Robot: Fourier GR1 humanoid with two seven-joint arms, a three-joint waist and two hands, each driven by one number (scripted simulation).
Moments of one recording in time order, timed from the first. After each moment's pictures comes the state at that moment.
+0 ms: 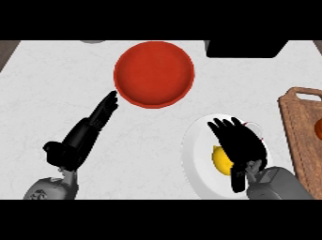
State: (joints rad) left arm -0.11 0.12 -0.18 -1.60 0.02 -0.13 0.08; right arm -0.26 -0.30 0.48 -1.62 0.85 0.64 0.58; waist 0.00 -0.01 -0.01
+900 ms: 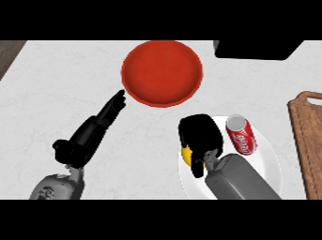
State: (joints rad) left arm -0.14 0.08 -0.18 -1.59 -0.01 -0.17 0.08; right arm -0.42 -0.09 0.54 -1.42 0.96 0.45 0.56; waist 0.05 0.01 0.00
